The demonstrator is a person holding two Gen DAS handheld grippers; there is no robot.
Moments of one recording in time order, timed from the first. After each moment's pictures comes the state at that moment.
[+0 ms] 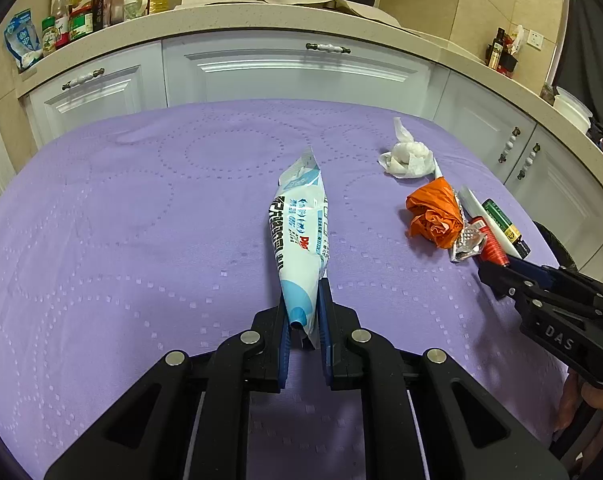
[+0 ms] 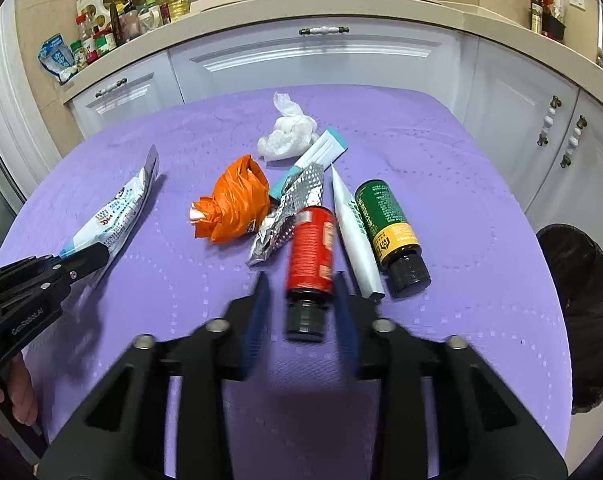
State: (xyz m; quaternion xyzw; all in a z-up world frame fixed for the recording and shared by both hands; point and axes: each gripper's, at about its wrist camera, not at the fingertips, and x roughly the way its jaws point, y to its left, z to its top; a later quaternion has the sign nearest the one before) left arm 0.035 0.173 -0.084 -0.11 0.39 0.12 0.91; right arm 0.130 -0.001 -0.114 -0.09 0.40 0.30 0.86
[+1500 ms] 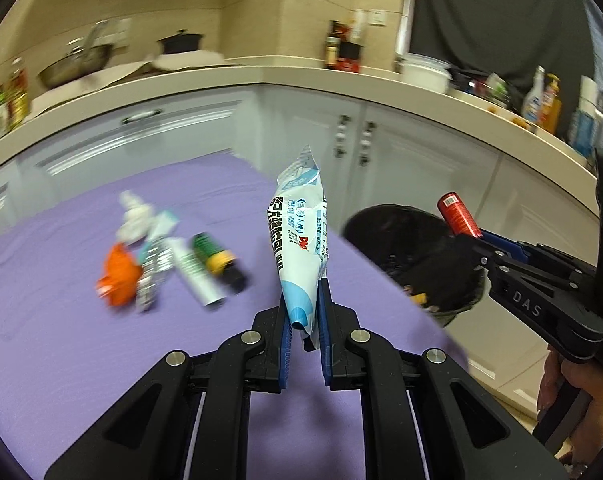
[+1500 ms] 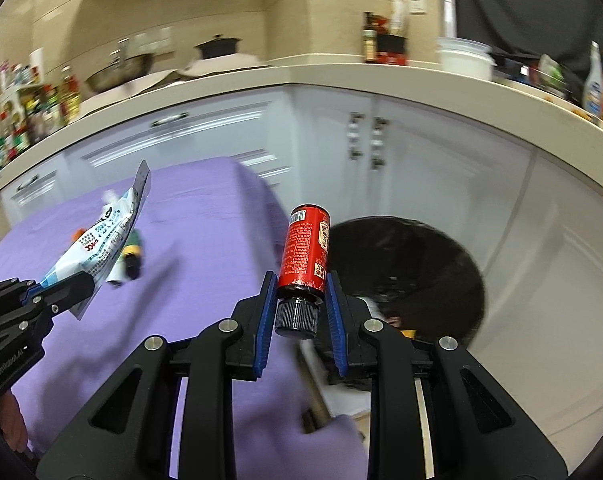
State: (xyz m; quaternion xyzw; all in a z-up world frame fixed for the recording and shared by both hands) left arm 0.067 -0.044 -0.043 -0.01 0.32 -0.08 0.94; right arm 0.109 -0.229 -0.070 -0.01 0.30 0.11 0.95
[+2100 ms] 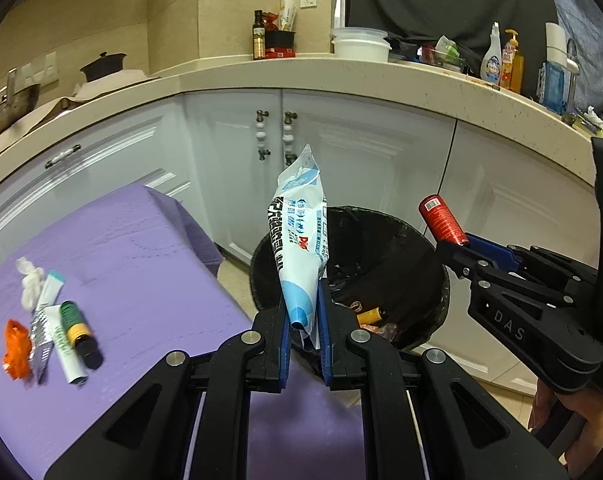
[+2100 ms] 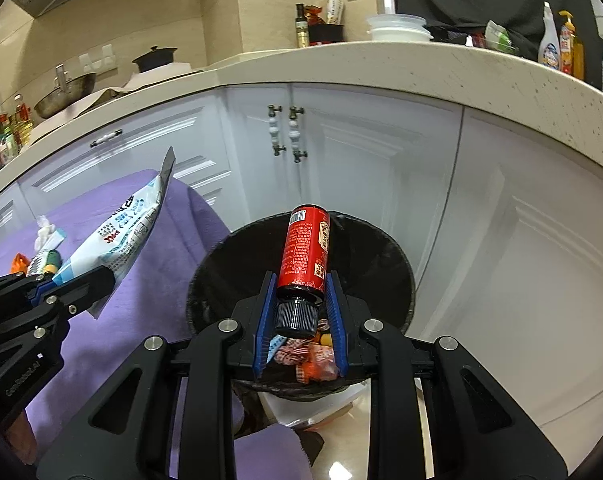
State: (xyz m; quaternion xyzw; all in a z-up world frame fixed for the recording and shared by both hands) left arm 0.127 -0.151 -0.059 0.04 0.32 -0.14 0.93; right arm 0.145 -0.319 -0.093 0.02 0.30 0.05 0.95
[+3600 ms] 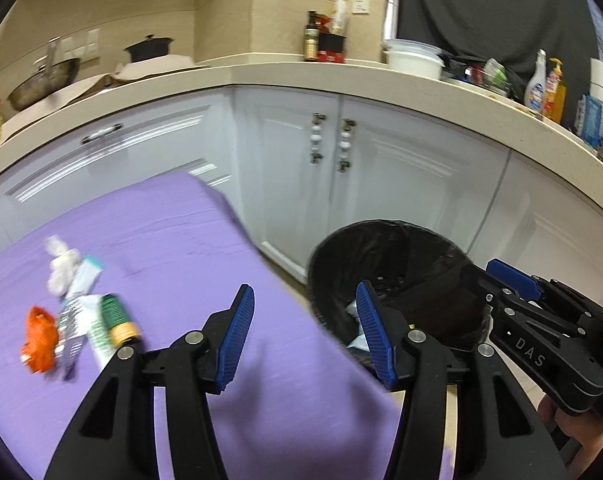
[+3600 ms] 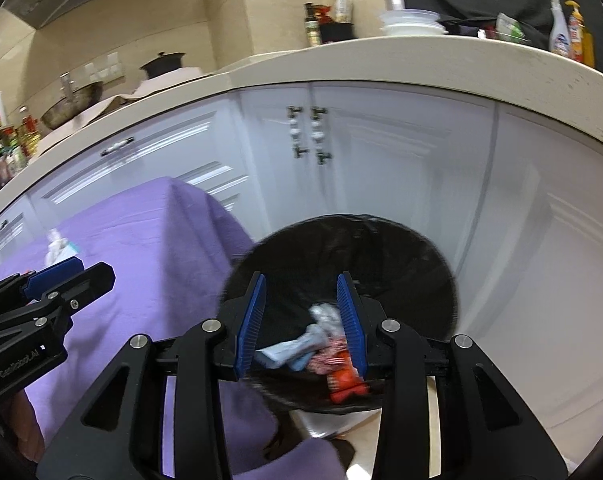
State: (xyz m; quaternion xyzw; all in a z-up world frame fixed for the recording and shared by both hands) left arm 0.135 -0.093 -0.052 0.00 0.32 -0.07 0.94; right arm 0.159 -0.280 -0.095 0.05 0.30 0.08 0.95
